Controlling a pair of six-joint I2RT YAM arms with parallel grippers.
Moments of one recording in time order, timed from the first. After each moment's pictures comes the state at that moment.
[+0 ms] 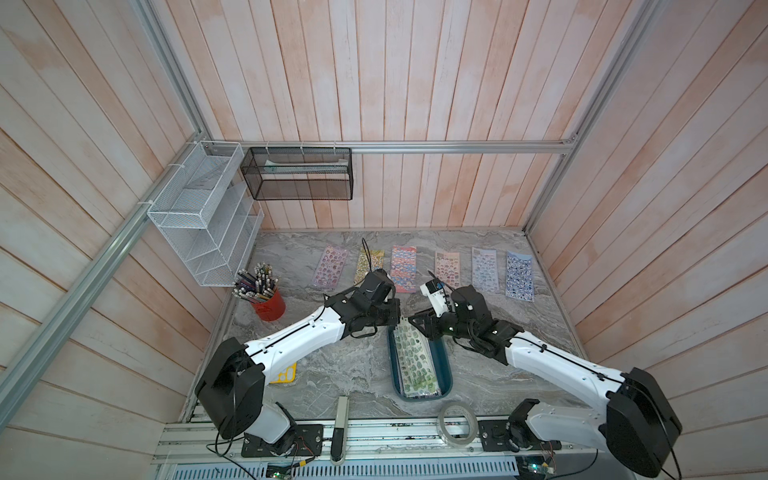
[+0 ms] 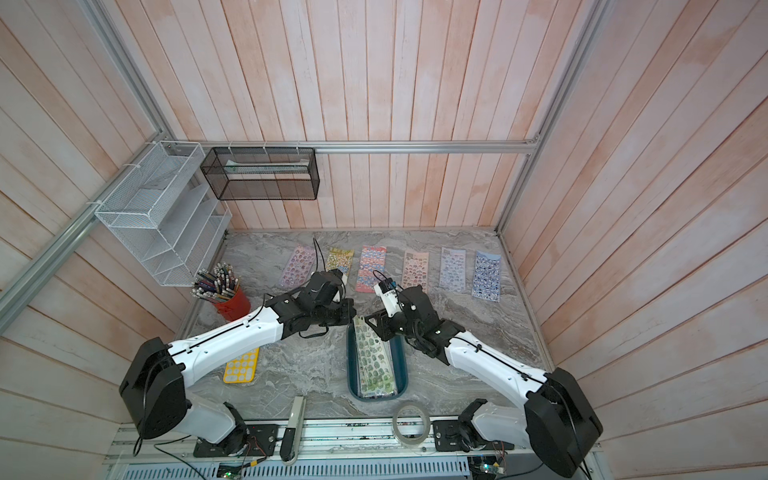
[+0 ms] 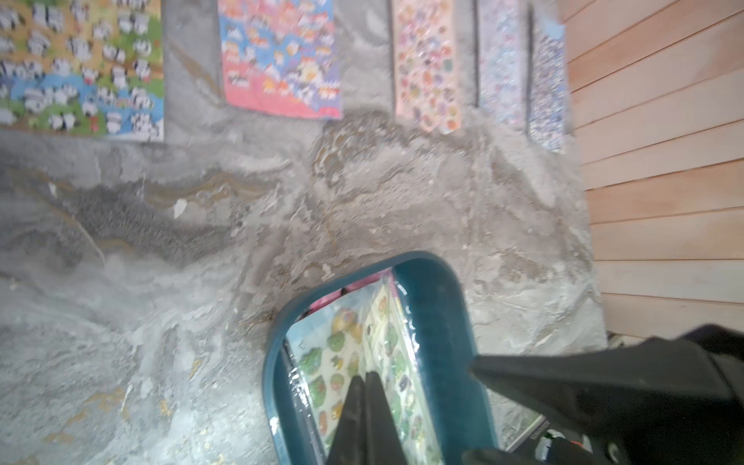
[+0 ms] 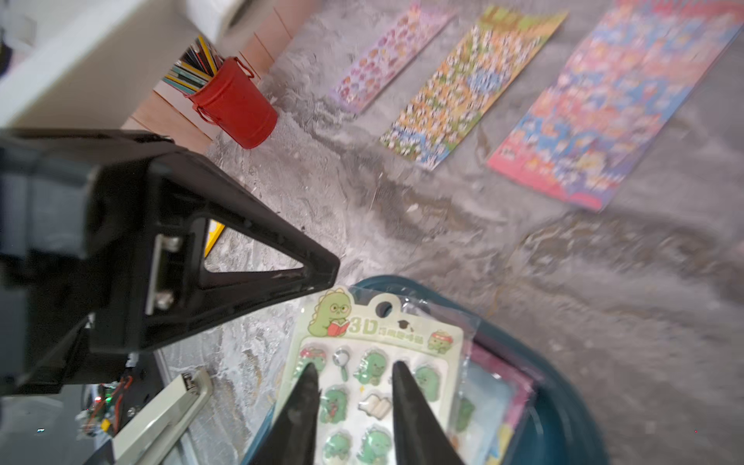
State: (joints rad) left arm -0.77 1.49 1.13 -0.42 0.10 -0.68; right arm 0.66 1.20 0.72 -0.07 -0.32 0.30
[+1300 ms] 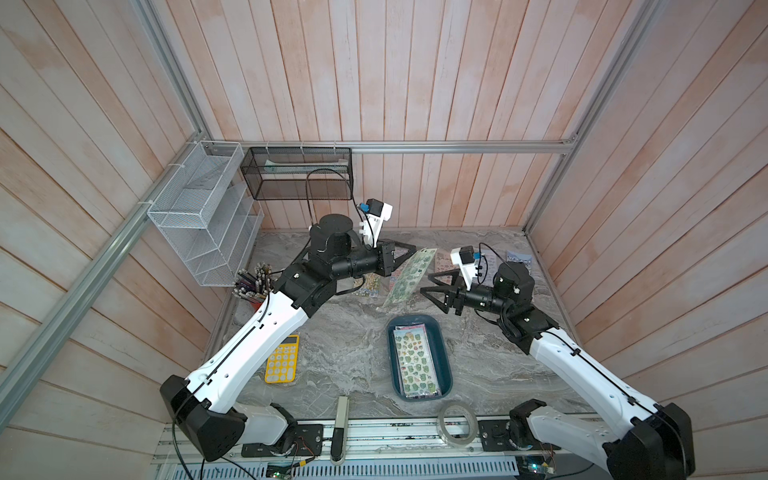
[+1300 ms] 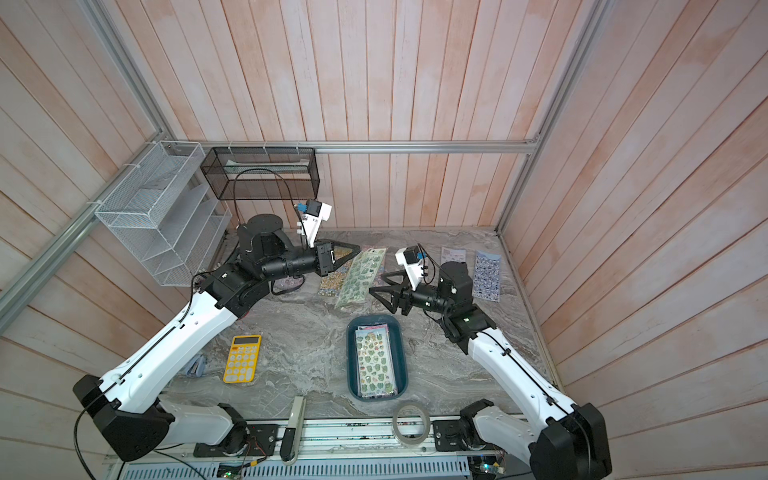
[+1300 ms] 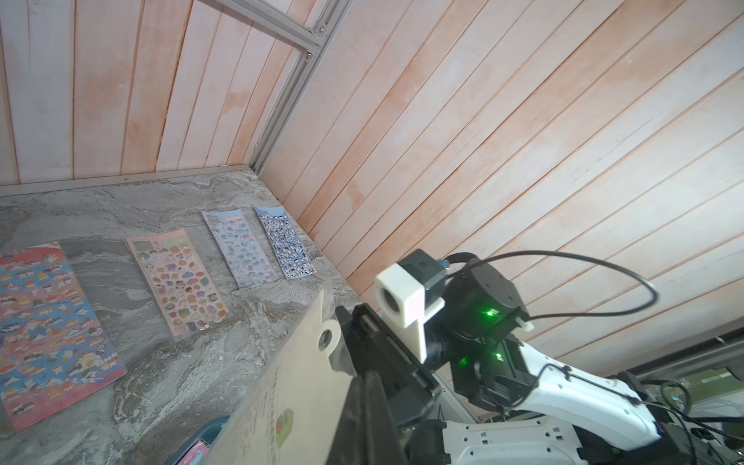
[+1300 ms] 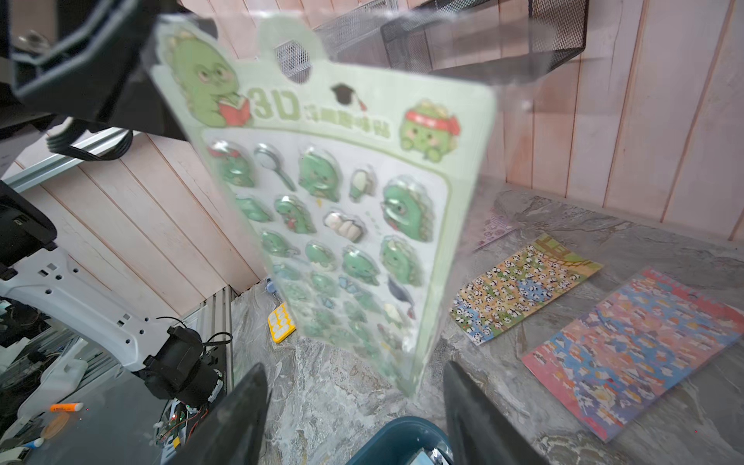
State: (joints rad) left arm -0.63 1.36 1.51 -0.32 0.55 -0.55; right arm 0.44 1.12 0.81 0.14 -0.78 0.27
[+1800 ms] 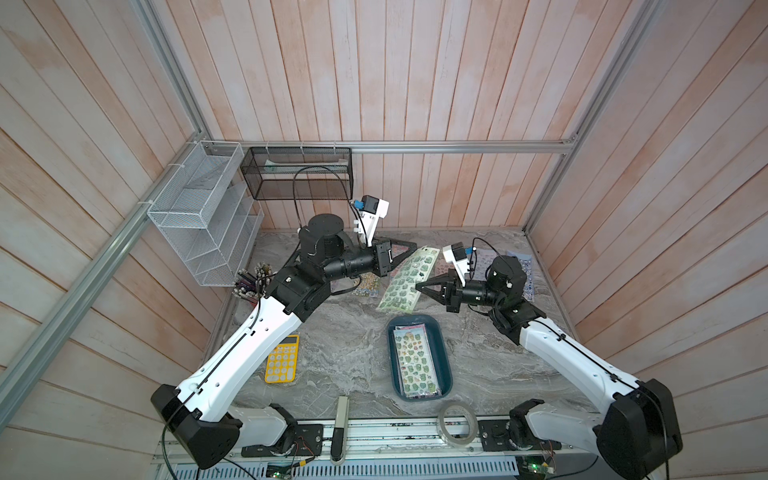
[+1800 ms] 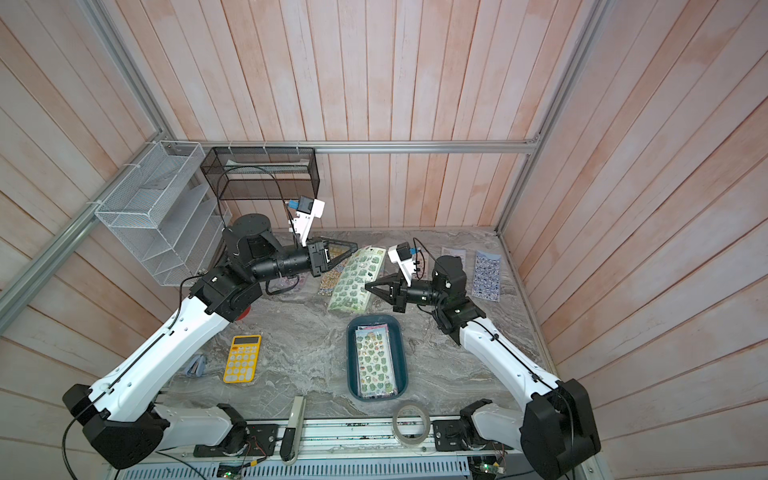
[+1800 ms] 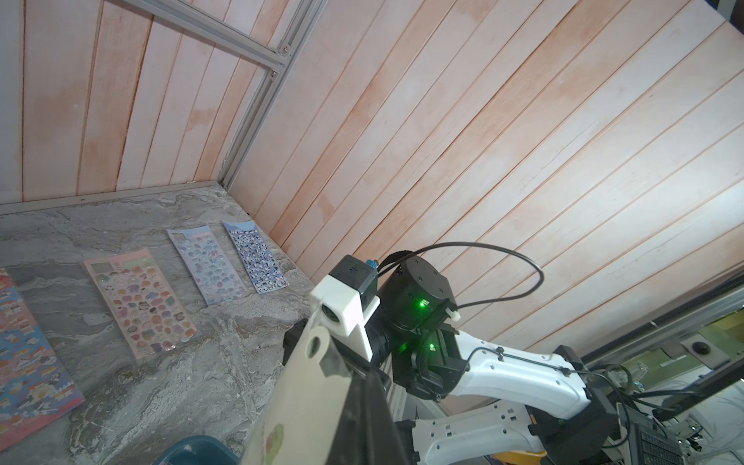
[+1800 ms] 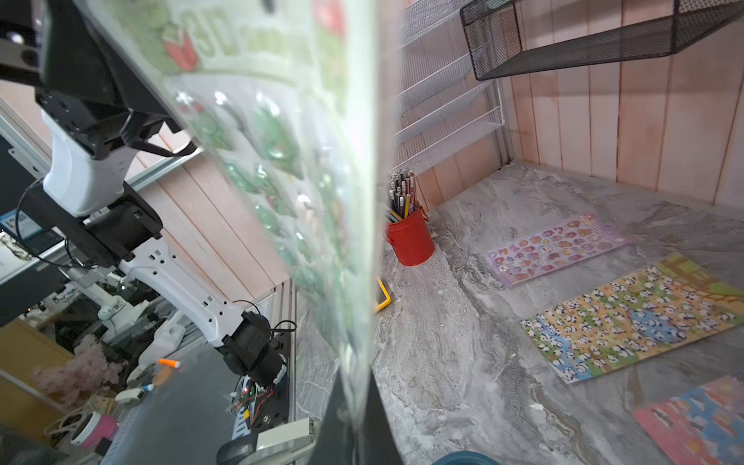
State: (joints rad) left arm -0.63 1.33 1.50 -0.27 0.60 -0.59; right arm 0.44 1.21 0.84 0.30 -1.02 0.40
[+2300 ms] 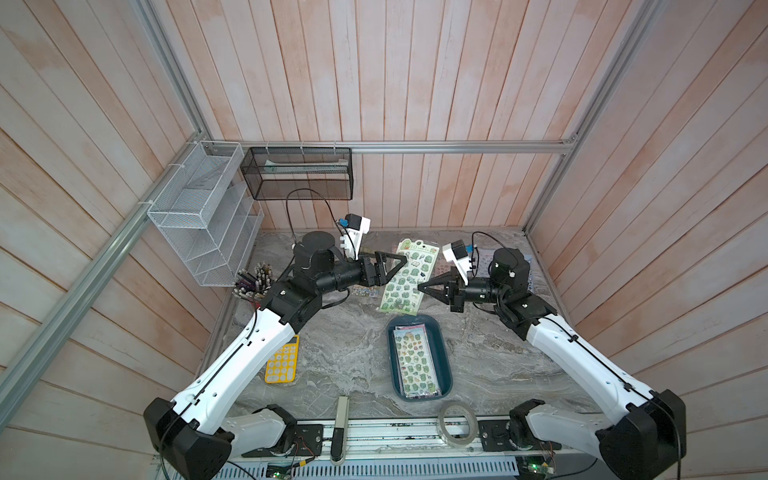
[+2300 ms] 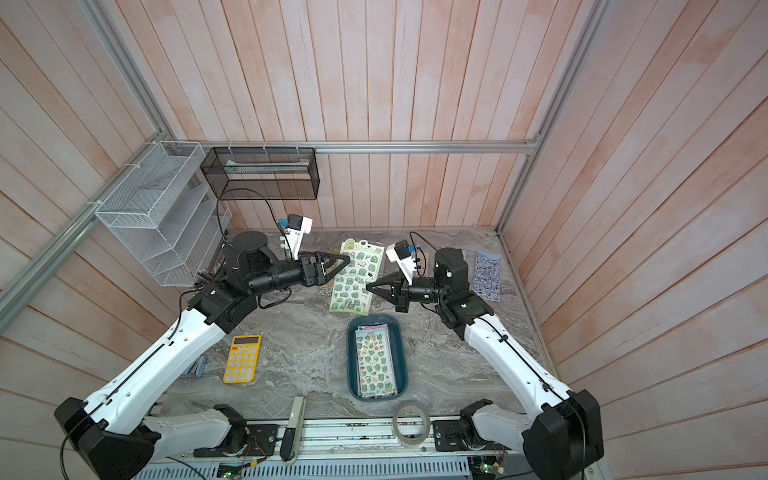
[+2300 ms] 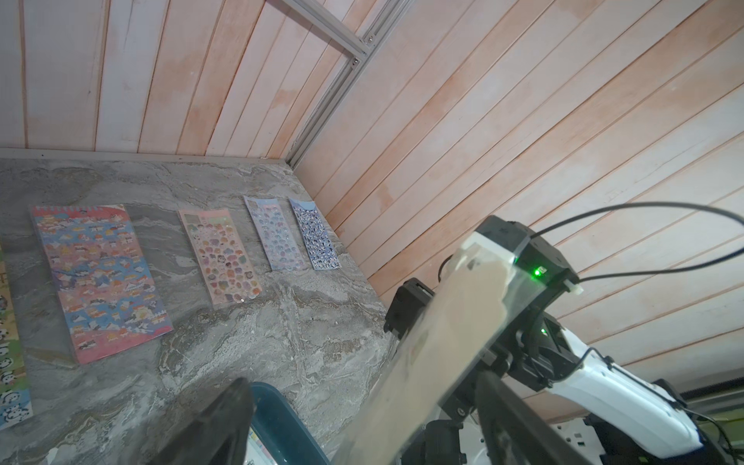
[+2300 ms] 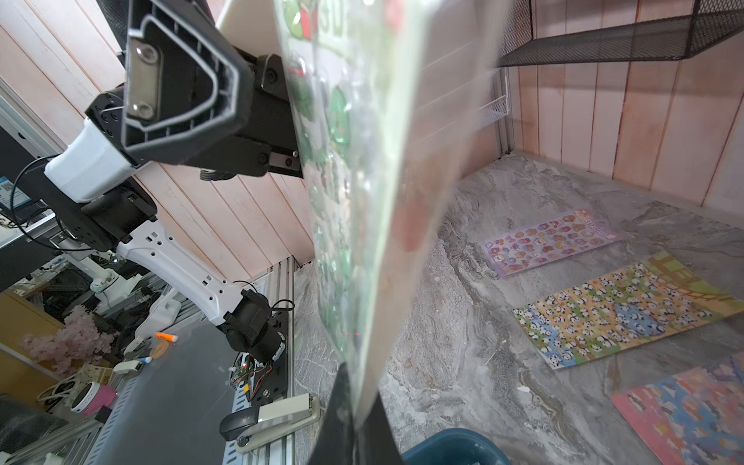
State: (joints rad) left arm -0.56 1.23 1.26 -0.25 0.54 -0.59; right arm 0.44 1.18 0.96 0.00 -1.01 0.22
